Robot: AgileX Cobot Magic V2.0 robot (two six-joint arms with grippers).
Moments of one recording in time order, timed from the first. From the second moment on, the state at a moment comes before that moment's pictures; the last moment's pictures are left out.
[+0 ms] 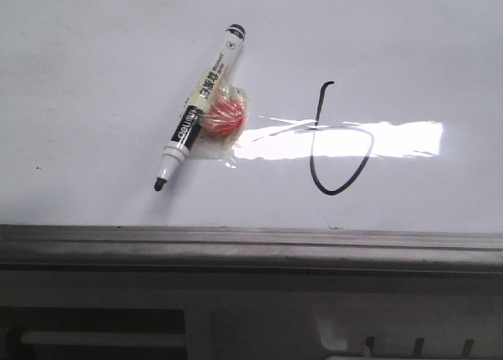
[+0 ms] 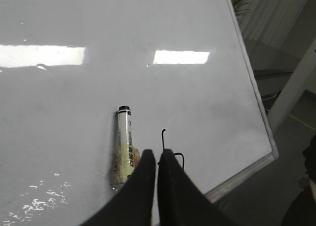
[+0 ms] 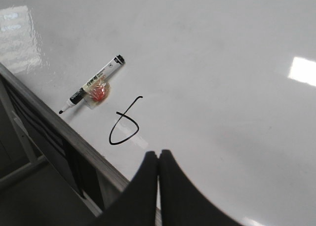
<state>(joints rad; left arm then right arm) -0.97 0.56 -0.41 -1.45 -0.14 1.12 1.29 0.08 -0.67 -0.68 1.03 0.48</state>
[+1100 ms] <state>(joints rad) -0.92 0.38 -0.21 -0.83 -0.13 0.98 1.29 0.03 -0.66 -0.66 1.04 0.48</state>
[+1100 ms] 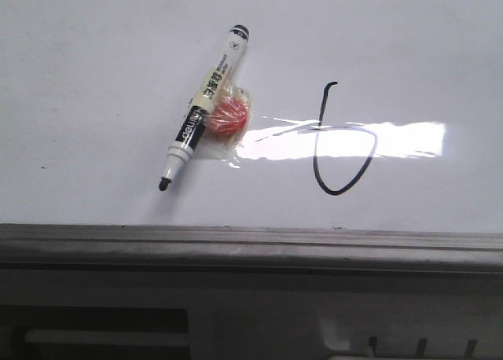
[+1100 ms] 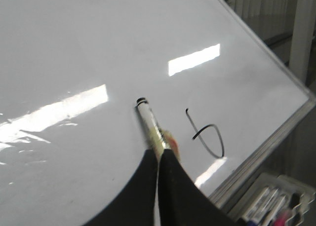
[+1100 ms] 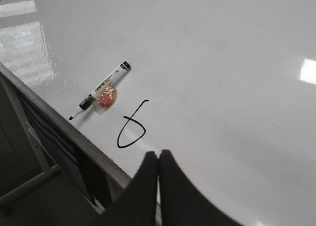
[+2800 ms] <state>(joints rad) -0.16 -0.01 0.00 -0.19 0.34 0.10 1.28 0.02 -0.66 -0.66 1.04 0.48</state>
